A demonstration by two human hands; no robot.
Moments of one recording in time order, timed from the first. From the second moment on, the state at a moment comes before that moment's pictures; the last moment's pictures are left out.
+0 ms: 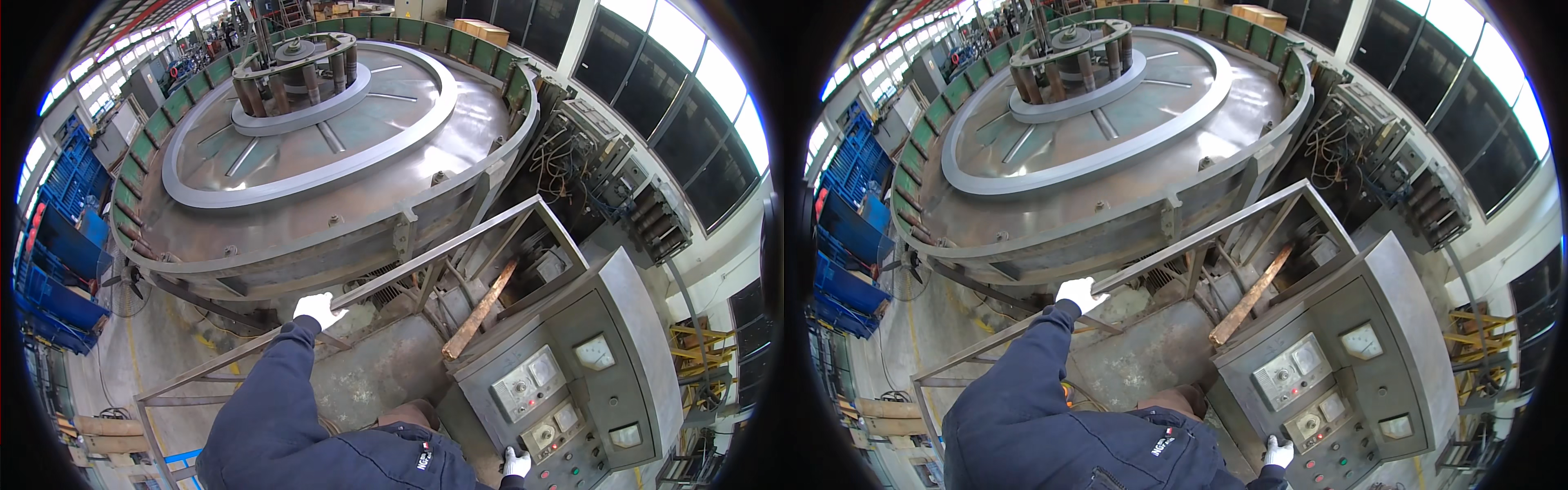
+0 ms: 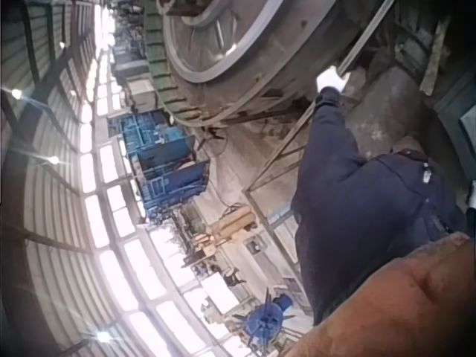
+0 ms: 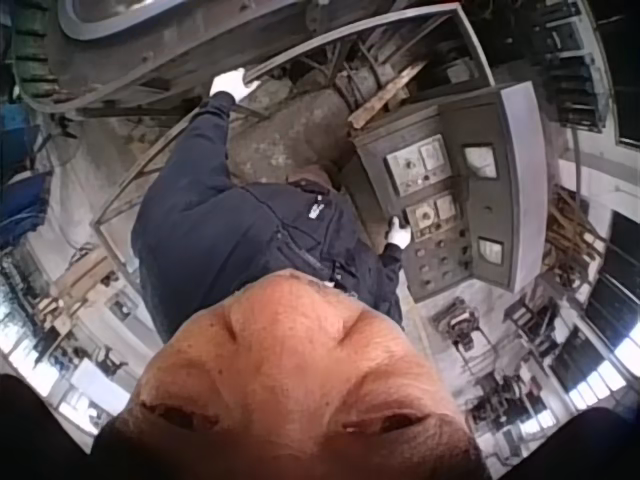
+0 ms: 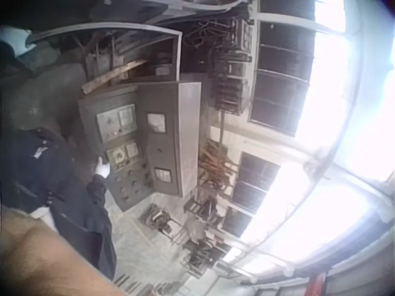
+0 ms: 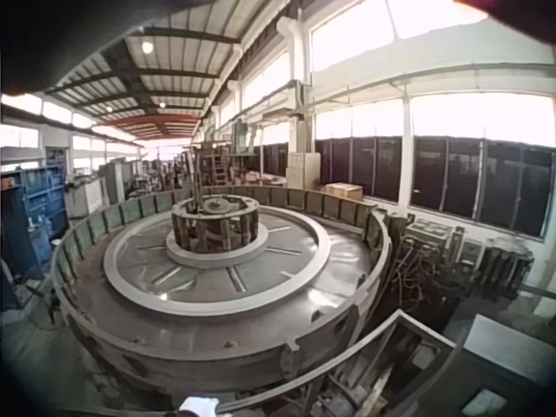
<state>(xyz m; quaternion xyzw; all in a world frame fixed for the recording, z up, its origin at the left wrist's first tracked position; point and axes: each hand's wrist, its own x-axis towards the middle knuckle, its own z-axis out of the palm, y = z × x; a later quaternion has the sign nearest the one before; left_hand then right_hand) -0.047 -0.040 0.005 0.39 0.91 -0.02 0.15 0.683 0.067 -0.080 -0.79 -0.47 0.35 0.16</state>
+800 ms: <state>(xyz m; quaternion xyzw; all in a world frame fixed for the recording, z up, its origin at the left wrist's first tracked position) -0.051 -0.049 0.002 0.40 0.91 0.00 0.14 0.689 0.064 -0.092 -0.80 -0.46 0.35 0.13</state>
